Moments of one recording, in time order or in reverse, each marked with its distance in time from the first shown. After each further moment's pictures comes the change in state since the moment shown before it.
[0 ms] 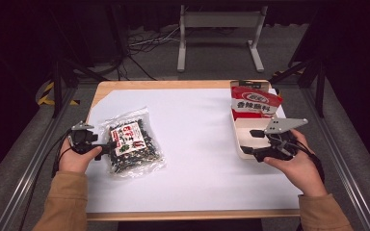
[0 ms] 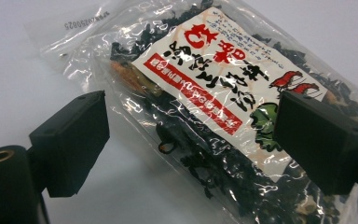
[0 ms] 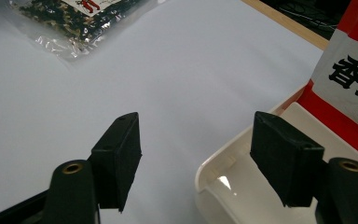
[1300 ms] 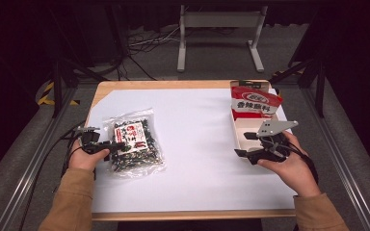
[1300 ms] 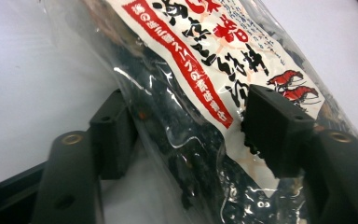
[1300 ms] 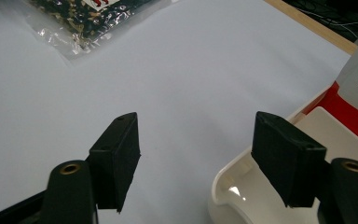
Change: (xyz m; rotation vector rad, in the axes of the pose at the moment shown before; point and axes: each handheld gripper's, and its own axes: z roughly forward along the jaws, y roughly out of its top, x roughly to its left) left arm 0.005 -0.011 0.032 0.036 -0.184 -0.188; right arm 0.009 0.002 0.014 0.016 0.023 -0.022
